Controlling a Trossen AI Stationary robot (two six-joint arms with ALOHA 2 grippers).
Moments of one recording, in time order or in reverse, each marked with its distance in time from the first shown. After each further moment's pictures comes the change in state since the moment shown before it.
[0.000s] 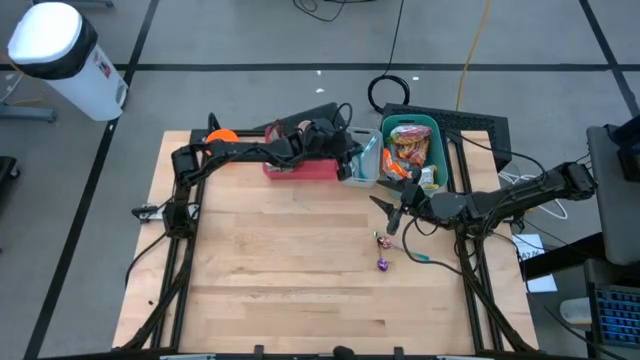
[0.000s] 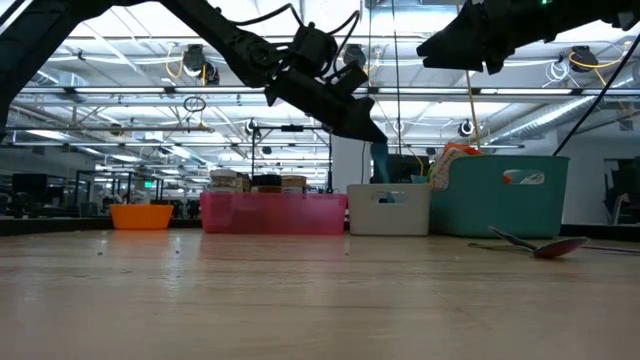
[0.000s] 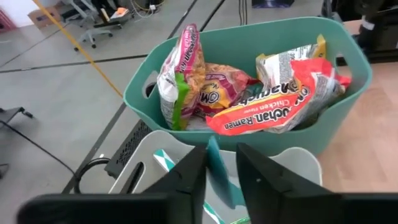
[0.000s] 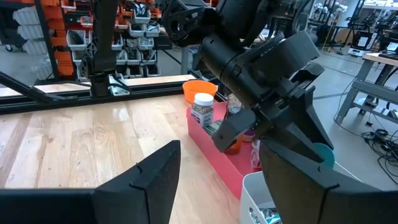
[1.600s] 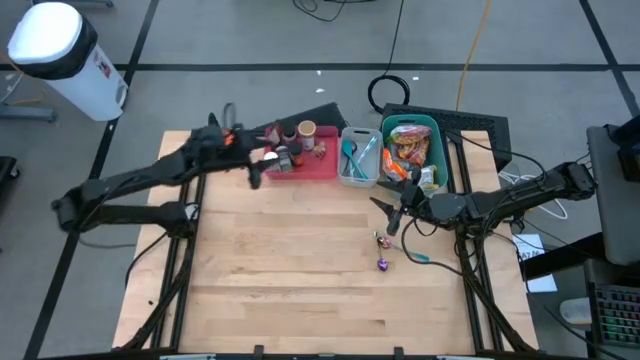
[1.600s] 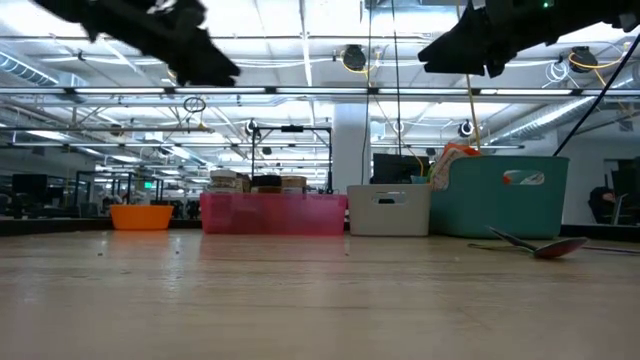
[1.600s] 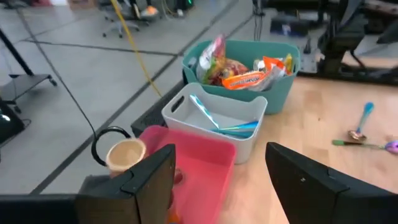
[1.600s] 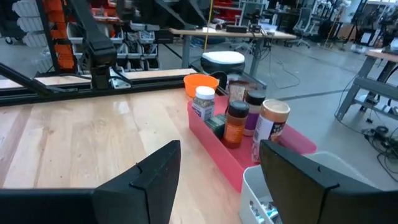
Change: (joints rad) left arm 0.111 -1.017 -0.680 -0.287 0.031 -0.167; right arm 0.004 0.000 0.000 -0.022 -0.003 0.004
